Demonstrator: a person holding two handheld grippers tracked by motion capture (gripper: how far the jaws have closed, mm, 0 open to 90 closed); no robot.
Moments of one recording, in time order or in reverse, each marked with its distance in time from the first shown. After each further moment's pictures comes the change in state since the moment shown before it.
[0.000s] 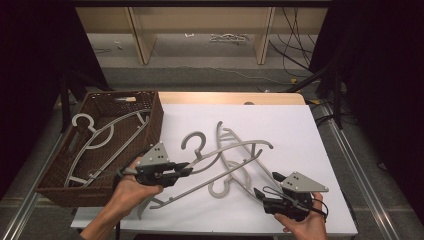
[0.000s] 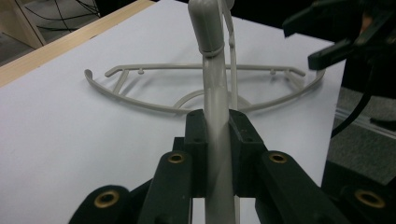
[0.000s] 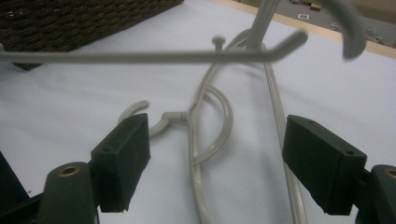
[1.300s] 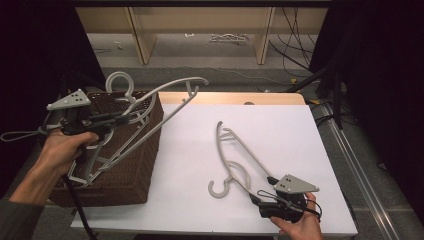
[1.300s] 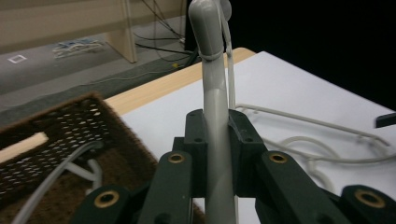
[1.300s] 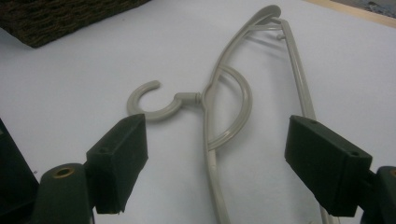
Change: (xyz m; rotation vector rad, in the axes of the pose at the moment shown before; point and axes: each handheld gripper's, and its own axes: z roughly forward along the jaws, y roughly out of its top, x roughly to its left) left arm 0.118 0.026 -0.124 -0.128 0.257 -0.152; right arm 0.004 -0.011 0.014 0.060 0.054 -0.001
